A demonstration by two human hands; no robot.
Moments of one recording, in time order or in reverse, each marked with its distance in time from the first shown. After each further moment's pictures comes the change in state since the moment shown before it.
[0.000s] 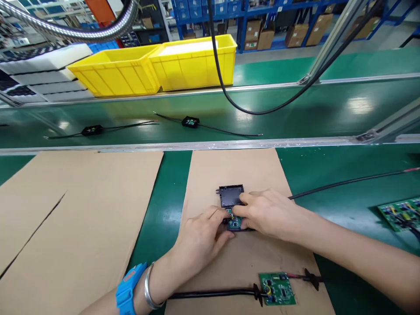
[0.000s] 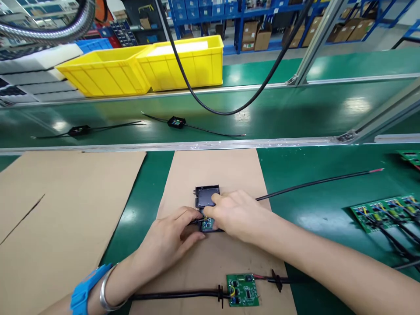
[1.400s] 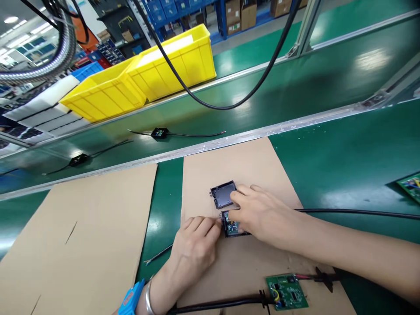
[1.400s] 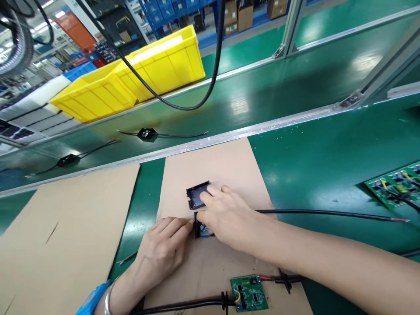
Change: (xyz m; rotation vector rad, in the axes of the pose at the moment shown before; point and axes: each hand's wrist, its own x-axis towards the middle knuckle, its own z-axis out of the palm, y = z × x) left_hand 0.000 -0.009 -0.004 0.407 0.096 0.330; right_hand -0.001 -0.005 0.021 0.151 0.296 0.015
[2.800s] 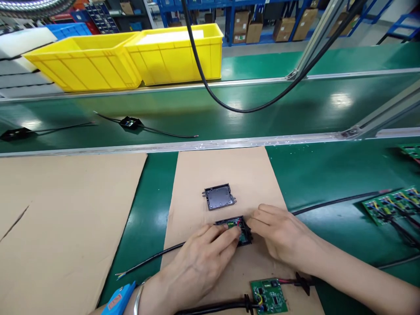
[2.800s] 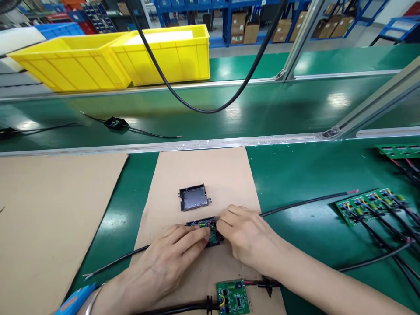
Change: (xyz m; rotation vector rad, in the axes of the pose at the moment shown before) left_hand 0.009 0.018 0.003 -0.154 -0.165 0.242; right_hand -0.047 0.007 0.001 0.092 0.037 0.045
